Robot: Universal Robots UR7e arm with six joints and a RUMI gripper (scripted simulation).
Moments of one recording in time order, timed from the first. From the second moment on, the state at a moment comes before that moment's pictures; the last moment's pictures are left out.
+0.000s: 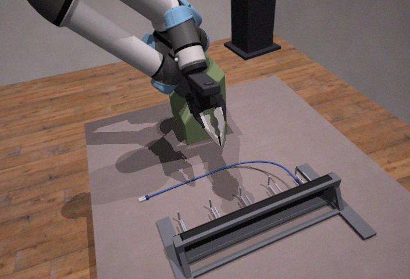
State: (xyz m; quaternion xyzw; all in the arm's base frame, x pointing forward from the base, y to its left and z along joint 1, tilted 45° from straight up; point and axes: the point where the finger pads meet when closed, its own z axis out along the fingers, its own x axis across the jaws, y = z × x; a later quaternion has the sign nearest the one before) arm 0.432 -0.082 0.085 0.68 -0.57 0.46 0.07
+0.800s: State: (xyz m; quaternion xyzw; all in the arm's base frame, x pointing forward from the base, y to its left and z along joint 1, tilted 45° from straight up) arm 0.427 -0.086 0.094 0.67 -0.57 0.46 0.08
